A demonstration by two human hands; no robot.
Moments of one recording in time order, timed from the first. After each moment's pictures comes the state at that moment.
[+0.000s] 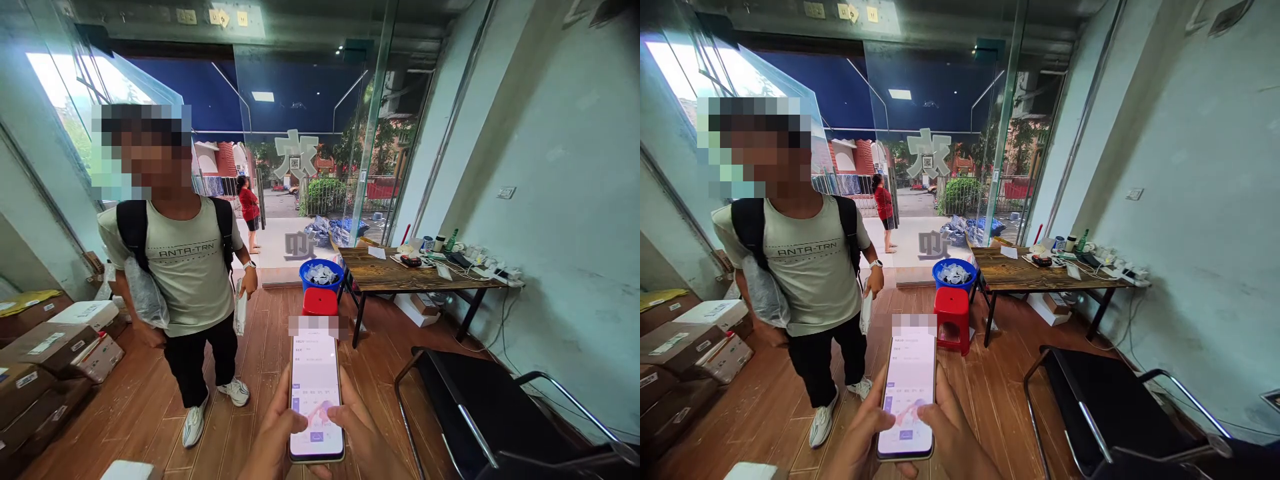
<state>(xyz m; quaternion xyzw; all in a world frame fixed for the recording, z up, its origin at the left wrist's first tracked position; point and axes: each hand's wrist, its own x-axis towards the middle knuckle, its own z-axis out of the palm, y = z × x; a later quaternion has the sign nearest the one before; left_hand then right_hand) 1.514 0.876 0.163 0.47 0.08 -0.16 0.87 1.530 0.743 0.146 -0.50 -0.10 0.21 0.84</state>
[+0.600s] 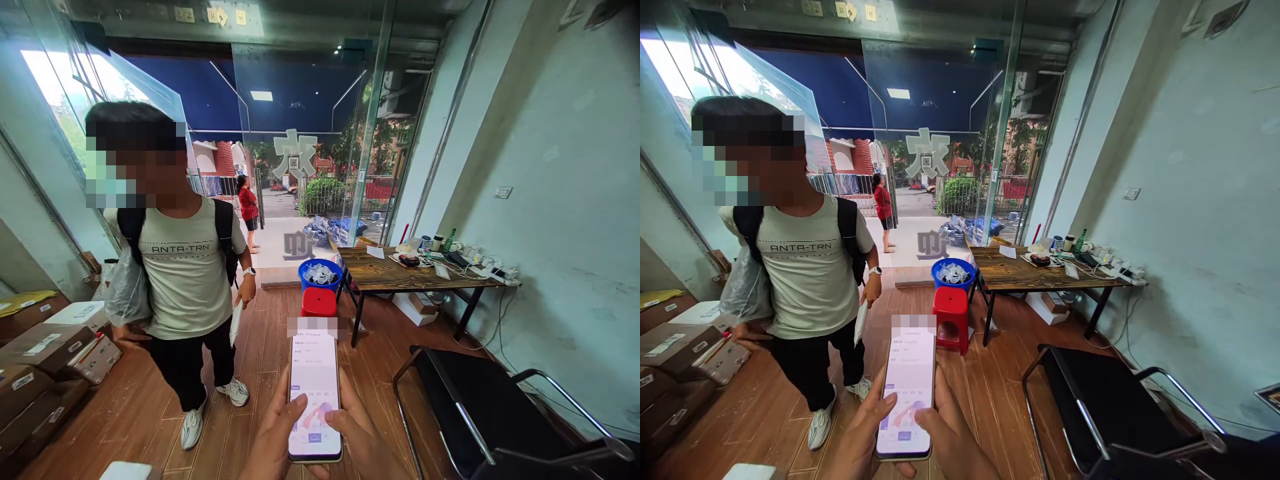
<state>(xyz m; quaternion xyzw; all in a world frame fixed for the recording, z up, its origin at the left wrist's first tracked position) 1.516 0.878 0.154 0.49 0.05 -0.17 0.85 1.532 0.745 0.136 -0.51 -0.12 0.19 0.83</state>
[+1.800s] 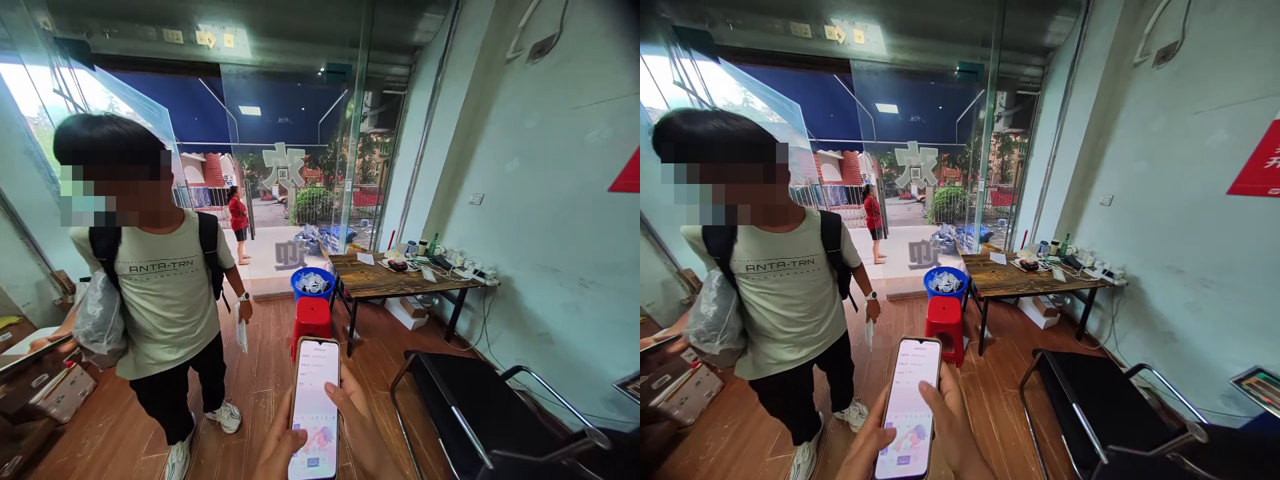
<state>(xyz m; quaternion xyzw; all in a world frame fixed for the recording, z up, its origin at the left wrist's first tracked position) 1.528 0.880 0.129 0.46 0.05 -0.19 0.87 1.549 0.749 0.149 -0.53 -0.06 0.07 0.84</state>
